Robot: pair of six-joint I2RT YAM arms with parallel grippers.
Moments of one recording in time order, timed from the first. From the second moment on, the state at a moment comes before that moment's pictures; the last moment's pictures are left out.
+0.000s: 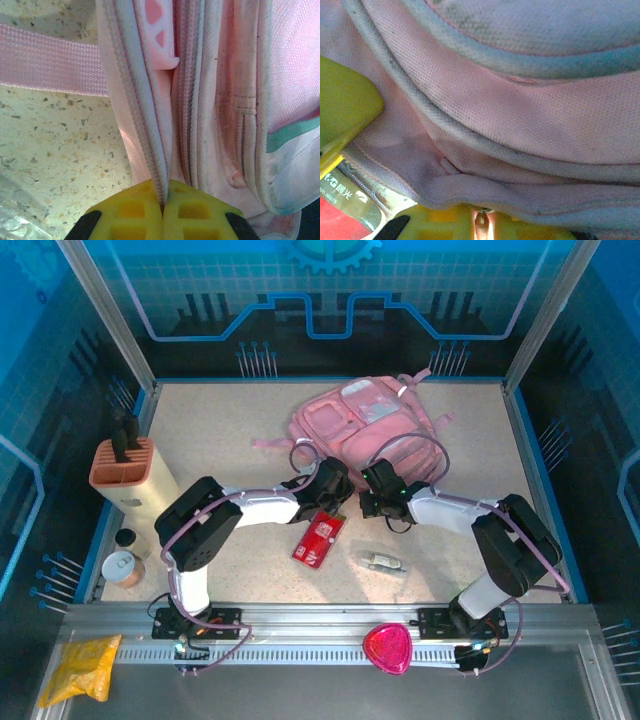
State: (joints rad) left arm -0.78 1.87 1.04 0.10 -0.10 -1.46; right arm 0.60 1.57 0.81 -0.27 0.13 0.43
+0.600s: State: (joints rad) left arm -0.75 1.80 1.06 0.08 -0.07 -1.40; right arm 0.60 1.33 0.76 -0.36 0.14 0.44
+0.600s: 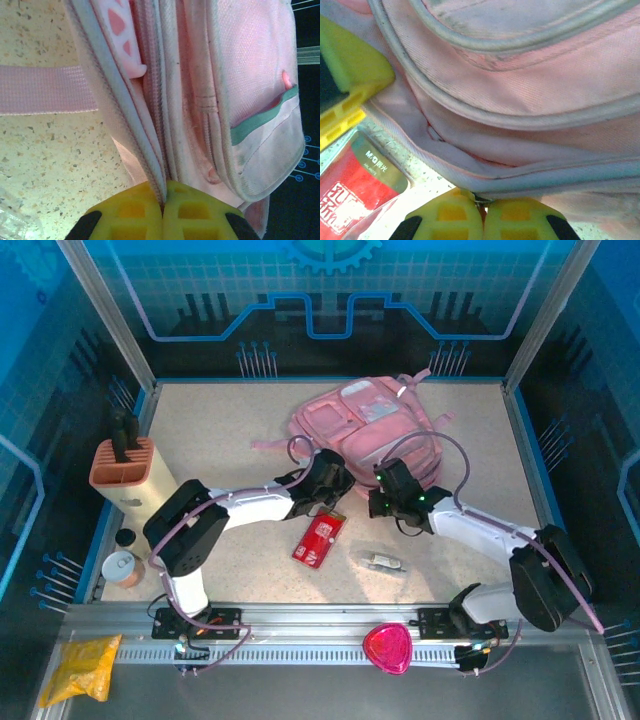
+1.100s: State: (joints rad) left arm -0.57 1.75 1.06 0.00 0.10 -1.31; right arm 0.51 1.19 0.72 -0.44 0.07 0.42
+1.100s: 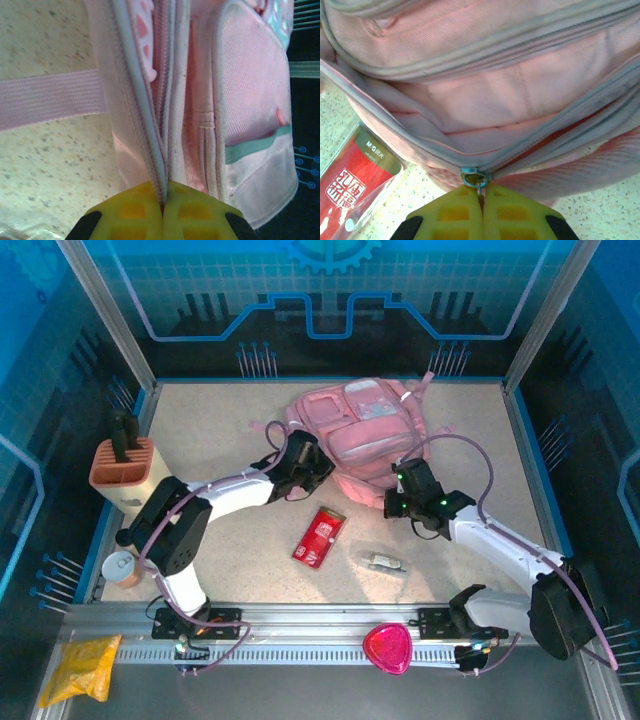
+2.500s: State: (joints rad) left arm -0.83 1.78 0.98 0.08 -0.13 -1.54; right arm 0.60 1.32 0.72 -0.38 -0.05 0.47
